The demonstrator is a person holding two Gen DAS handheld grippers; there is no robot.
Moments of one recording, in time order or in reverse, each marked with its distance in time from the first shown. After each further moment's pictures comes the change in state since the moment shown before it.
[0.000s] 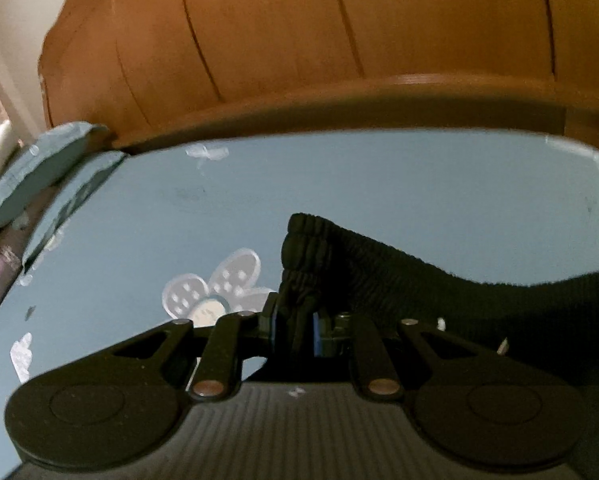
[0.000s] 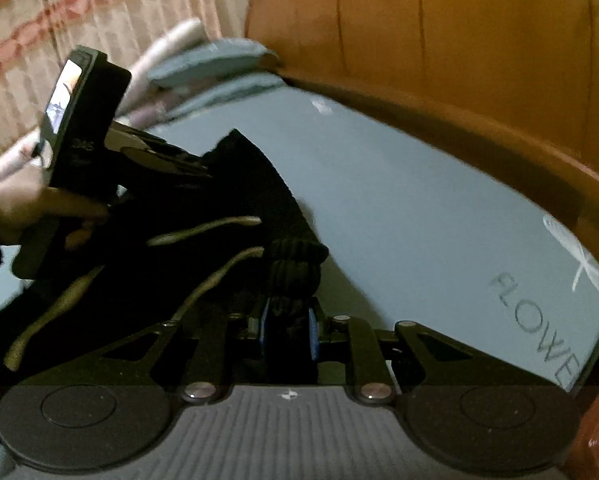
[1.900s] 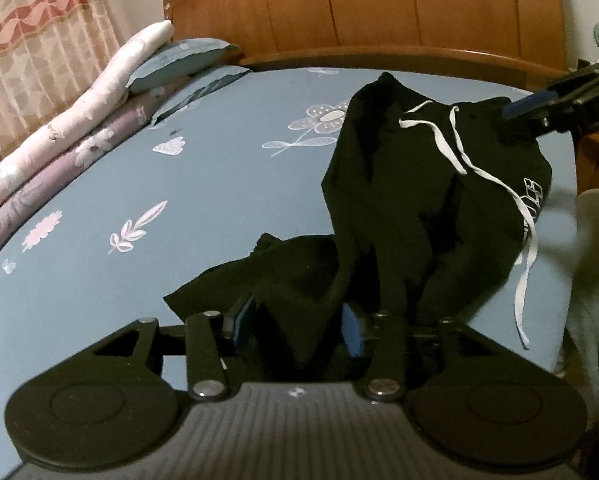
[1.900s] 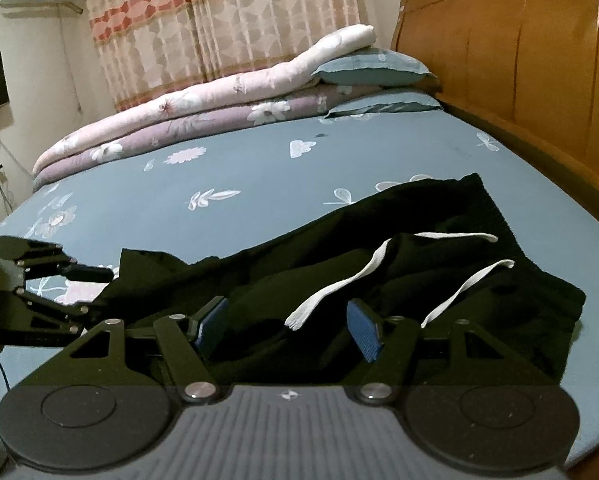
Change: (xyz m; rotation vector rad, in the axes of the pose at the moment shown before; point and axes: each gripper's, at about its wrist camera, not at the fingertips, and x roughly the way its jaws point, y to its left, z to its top) left arm -0.297 0.038 -0.267 -0.245 0.054 0.110; right arm -0.090 0.172 -0.039 -0.246 -0.020 0.292
